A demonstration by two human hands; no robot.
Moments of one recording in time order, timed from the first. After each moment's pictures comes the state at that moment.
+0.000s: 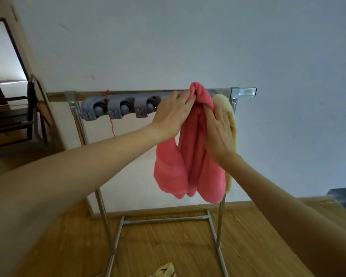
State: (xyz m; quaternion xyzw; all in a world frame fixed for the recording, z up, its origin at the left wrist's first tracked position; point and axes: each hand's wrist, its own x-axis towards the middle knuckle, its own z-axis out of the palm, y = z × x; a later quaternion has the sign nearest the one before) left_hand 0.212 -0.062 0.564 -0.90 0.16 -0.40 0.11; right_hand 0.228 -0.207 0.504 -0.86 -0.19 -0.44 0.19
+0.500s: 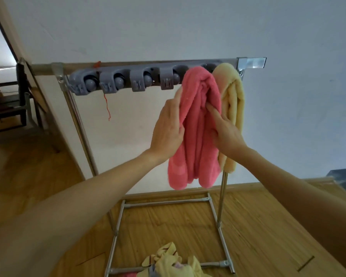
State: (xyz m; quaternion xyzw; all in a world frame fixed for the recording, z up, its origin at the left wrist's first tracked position) left_hand 0.202 -0.053 0.448 -0.84 0.19 -0.44 -0.25; right_hand 0.232 -0.234 0.440 -0.90 -0.26 -0.25 0.26
